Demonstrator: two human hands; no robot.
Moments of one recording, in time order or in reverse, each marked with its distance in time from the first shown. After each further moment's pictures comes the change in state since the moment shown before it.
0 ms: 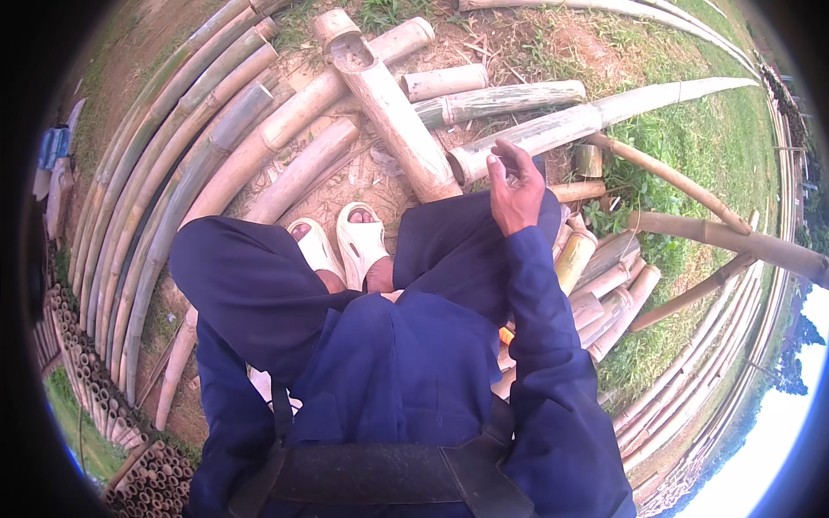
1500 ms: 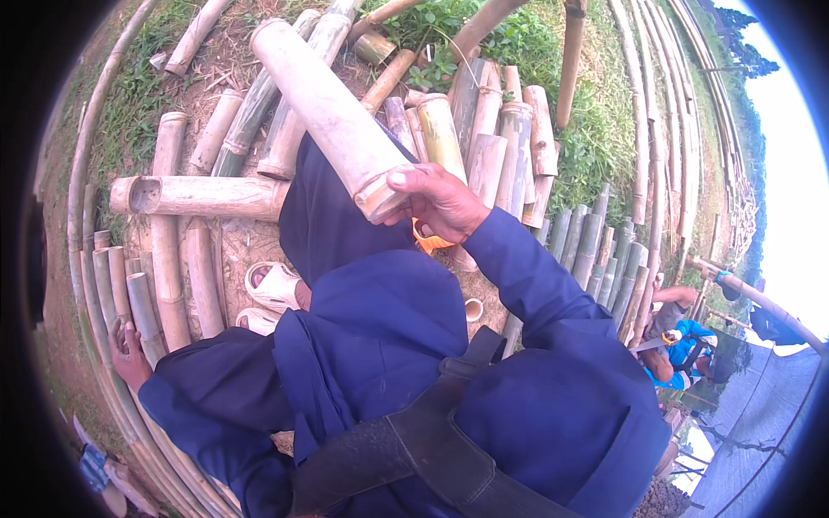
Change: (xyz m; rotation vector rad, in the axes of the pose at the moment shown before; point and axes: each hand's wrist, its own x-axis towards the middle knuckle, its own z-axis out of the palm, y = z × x) left_hand 0.097 0.163 0.167 0.968 -0.220 0.624; right_hand -0.156 -0.076 -0.152 0.872 -0.032 0.658
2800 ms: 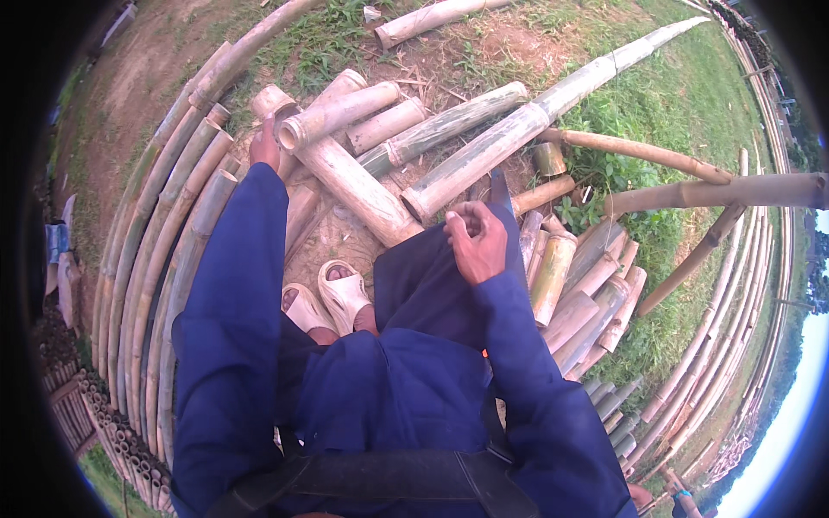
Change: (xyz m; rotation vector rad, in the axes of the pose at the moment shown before) left_hand 0.162 0.037 0.208 -0.275 0.162 -0.340; right_hand 0.165 0.041 0.060 -0.625 0.144 -0.375
